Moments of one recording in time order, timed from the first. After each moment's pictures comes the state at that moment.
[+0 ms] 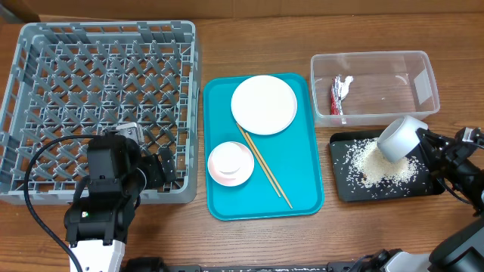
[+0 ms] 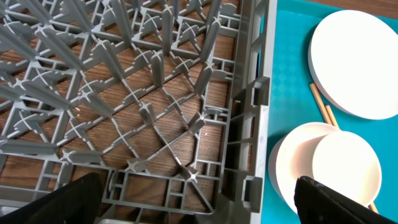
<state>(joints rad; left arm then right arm) 0.03 0.88 0.82 -0.84 0.06 -0.21 -0.88 1.57 0.82 -0.64 -1.56 0.20</state>
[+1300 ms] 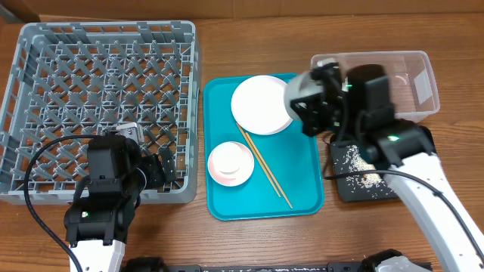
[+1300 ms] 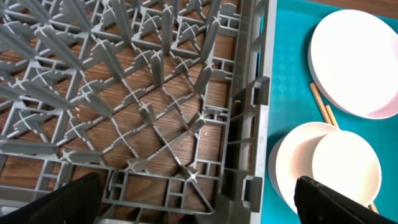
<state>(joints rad) 0.03 0.88 0.82 -0.84 0.05 -0.21 0.33 1.32 1.16 -0.54 -0.40 0.16</state>
